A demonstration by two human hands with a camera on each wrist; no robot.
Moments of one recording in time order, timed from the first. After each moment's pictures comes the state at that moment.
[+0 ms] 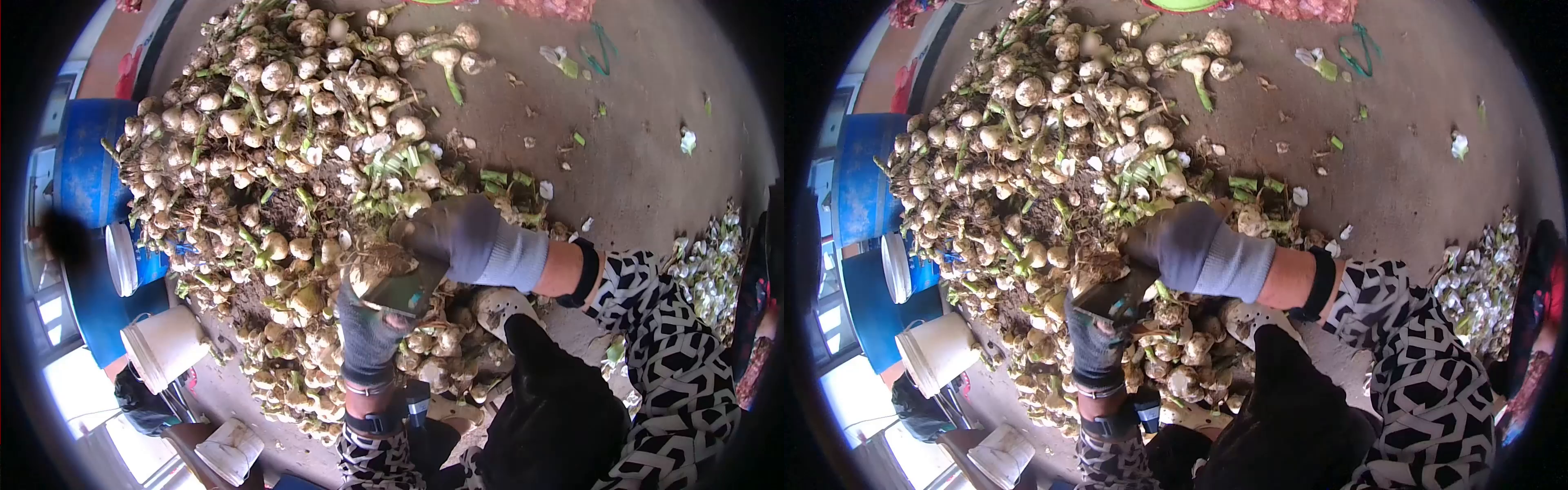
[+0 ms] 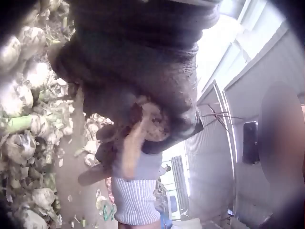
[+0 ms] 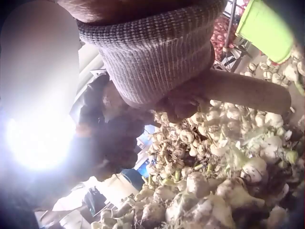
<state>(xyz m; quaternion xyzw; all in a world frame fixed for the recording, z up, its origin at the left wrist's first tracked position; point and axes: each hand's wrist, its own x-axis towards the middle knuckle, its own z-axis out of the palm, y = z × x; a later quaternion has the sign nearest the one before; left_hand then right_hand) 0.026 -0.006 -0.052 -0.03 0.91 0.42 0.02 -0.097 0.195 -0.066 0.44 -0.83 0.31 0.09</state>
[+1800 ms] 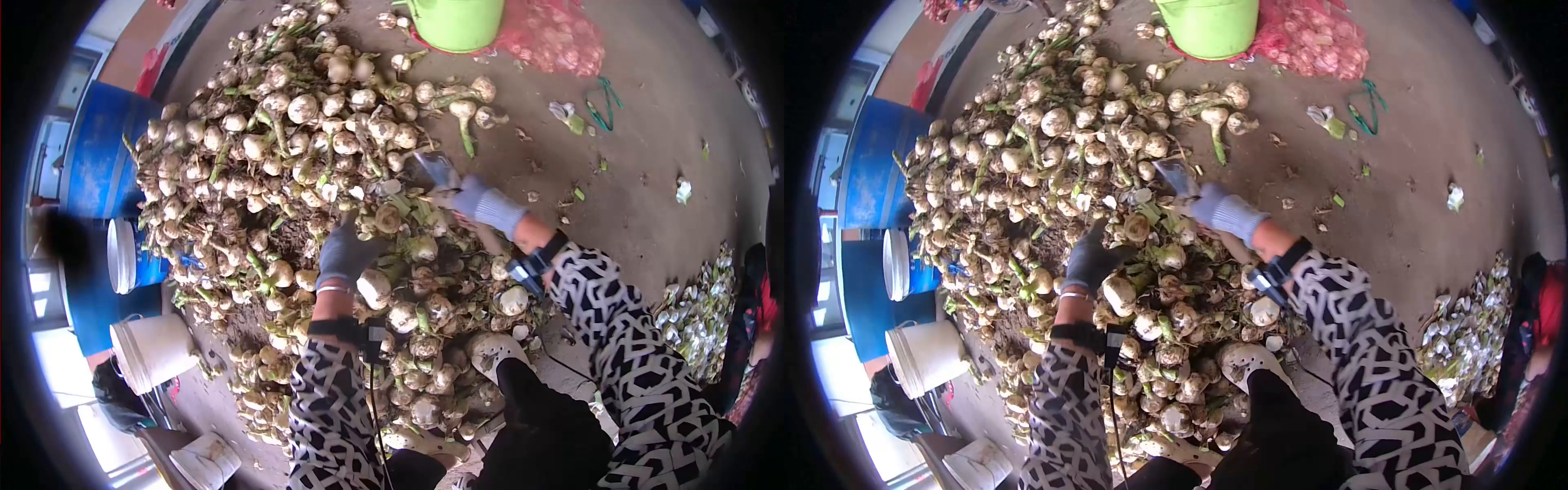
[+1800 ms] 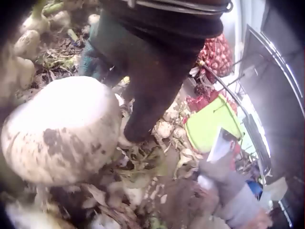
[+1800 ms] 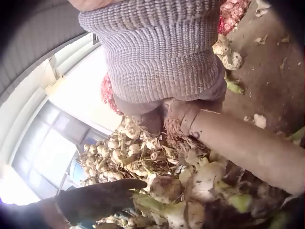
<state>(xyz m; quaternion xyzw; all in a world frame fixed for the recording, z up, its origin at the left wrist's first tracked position) -0.125 -0.045 -0.091 -0.15 0.96 0.16 0.19 -0.203 0.197 -0.143 0.01 -0.77 0.54 -0.35</state>
